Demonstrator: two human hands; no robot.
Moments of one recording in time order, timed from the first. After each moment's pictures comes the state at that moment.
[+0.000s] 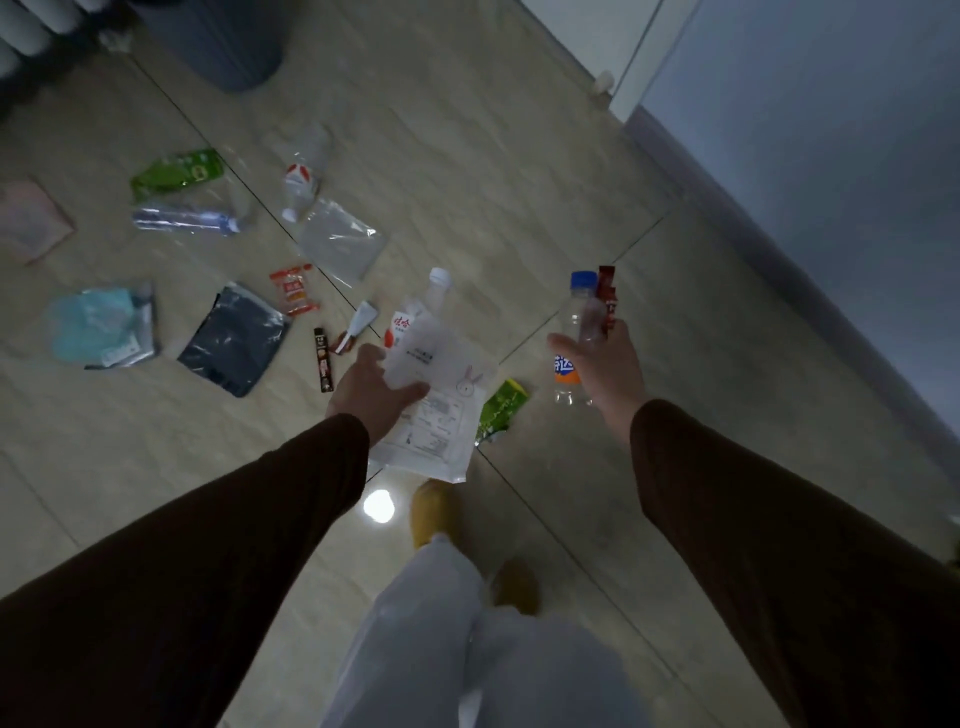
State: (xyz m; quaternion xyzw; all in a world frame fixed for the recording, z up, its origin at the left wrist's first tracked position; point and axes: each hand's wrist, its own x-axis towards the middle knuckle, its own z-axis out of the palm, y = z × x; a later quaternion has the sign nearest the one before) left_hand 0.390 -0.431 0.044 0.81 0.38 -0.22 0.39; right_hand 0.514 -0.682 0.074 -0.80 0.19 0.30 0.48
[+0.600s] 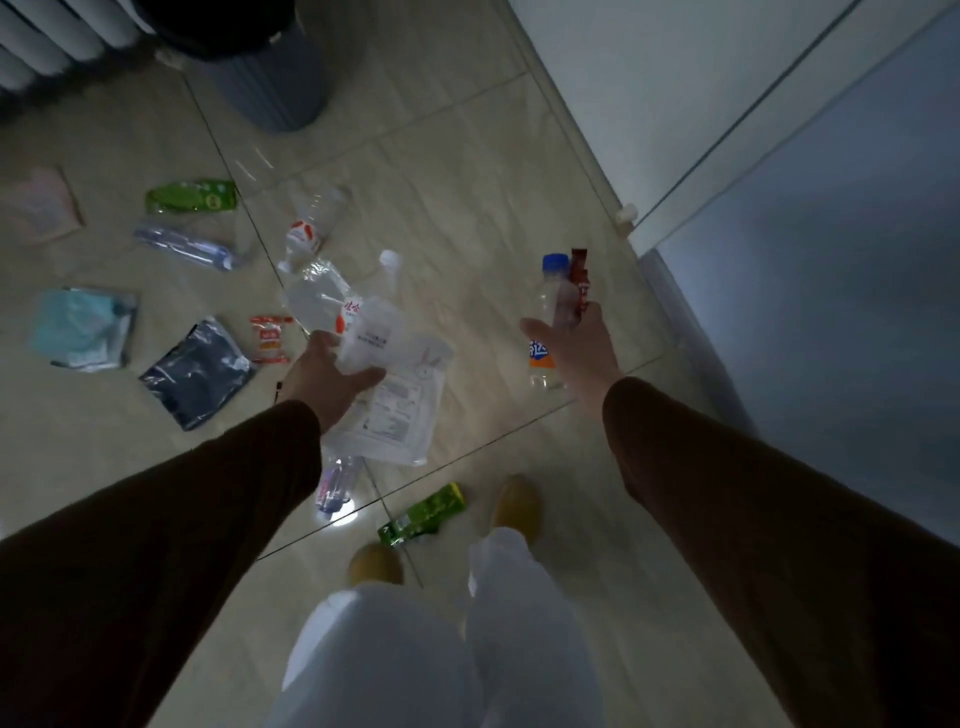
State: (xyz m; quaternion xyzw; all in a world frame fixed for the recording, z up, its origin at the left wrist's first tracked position) left_hand 0.607 -0.408 0.070 0.76 0.50 -0.14 0.39; right_hand 0.807 -0.632 0.077 -0.80 0.06 0.37 0.46
